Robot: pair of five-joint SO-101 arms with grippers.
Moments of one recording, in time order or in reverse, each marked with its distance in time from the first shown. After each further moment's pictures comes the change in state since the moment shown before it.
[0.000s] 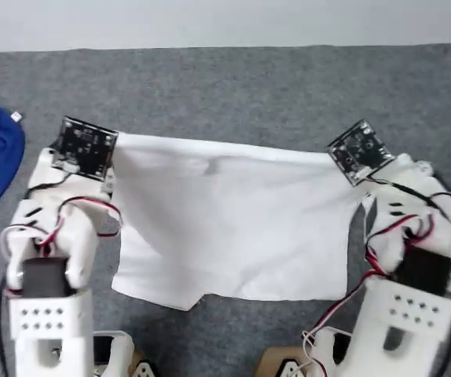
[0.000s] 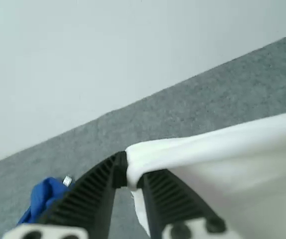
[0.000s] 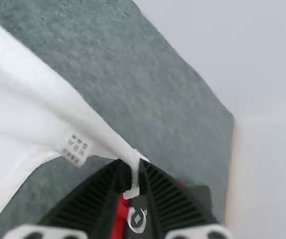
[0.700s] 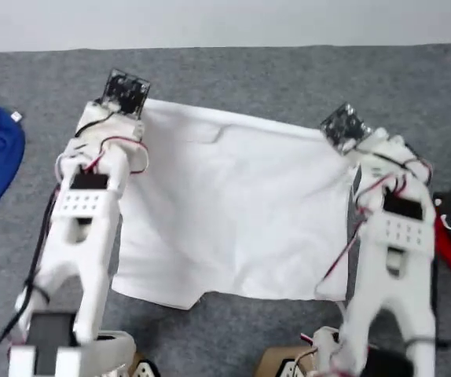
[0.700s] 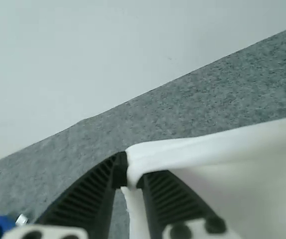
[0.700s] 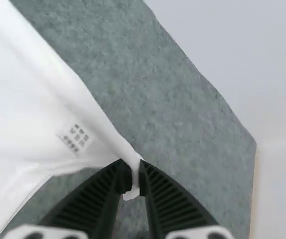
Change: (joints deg) left arm 2.1 49.1 -16.0 -29.3 0.2; right arm -1.9 30.1 -0.3 -29.0 0.0
